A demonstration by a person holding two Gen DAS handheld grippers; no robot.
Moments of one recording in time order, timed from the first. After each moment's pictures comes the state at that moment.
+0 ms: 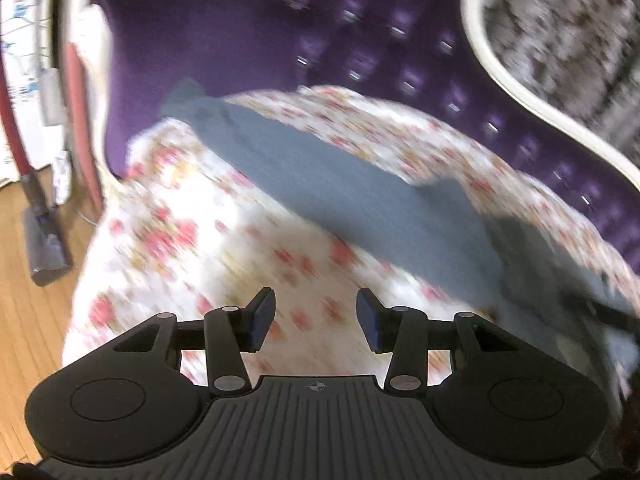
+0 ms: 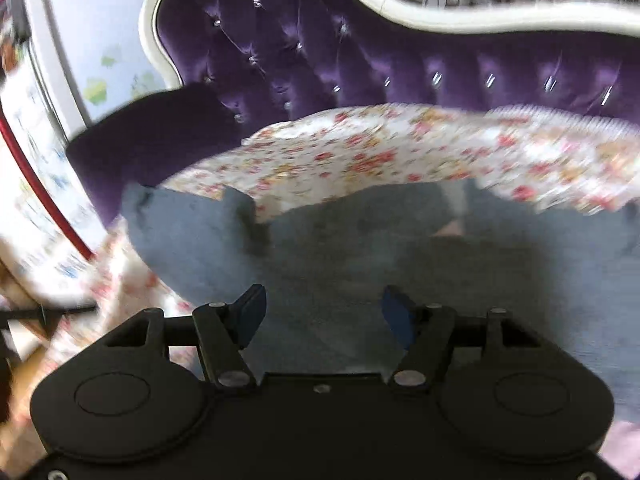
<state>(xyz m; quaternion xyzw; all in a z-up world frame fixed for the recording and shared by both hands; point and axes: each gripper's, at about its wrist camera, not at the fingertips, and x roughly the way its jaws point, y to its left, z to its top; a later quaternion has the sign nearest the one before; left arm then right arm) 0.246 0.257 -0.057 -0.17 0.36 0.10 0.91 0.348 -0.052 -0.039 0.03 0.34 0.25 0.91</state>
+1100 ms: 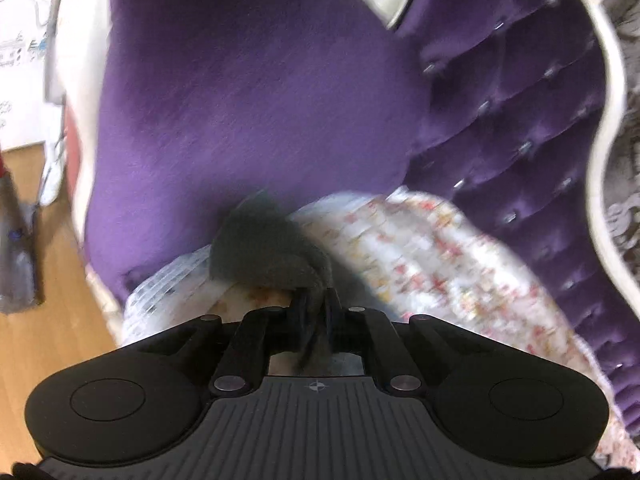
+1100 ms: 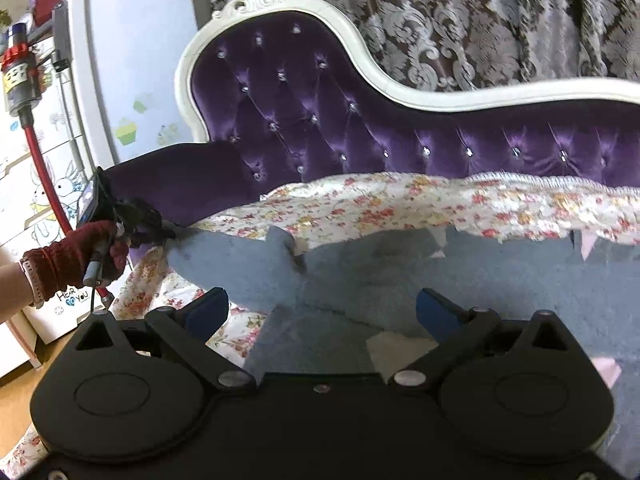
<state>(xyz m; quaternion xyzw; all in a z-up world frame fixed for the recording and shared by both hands) 0.392 0.421 -0.066 -0.29 0.31 0.13 0.90 0.253 -0.061 -0.009 0.06 0.25 0.23 0.94</state>
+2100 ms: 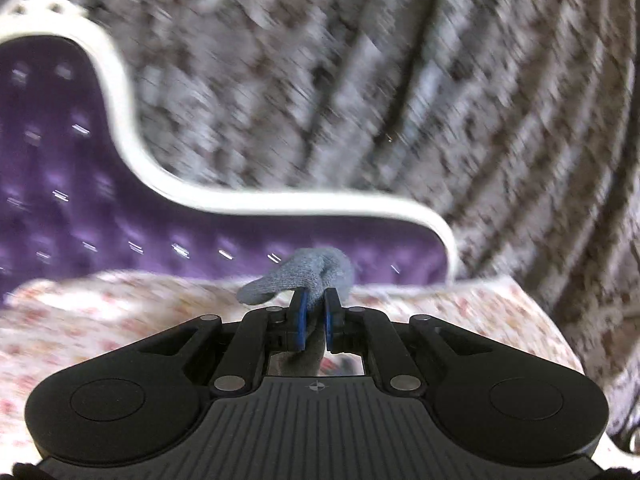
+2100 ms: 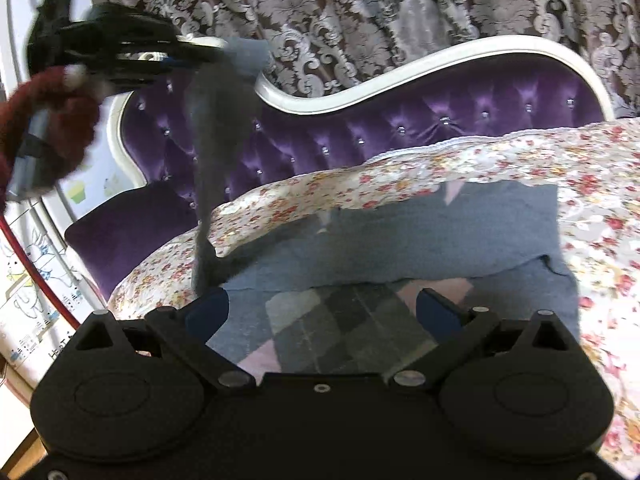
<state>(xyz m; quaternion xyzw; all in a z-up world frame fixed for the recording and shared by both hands) 0.350 0.008 0.110 -0.05 0.25 -0.24 0.94 0.198 -0.183 -0.008 0.15 0.26 0.14 0.94</state>
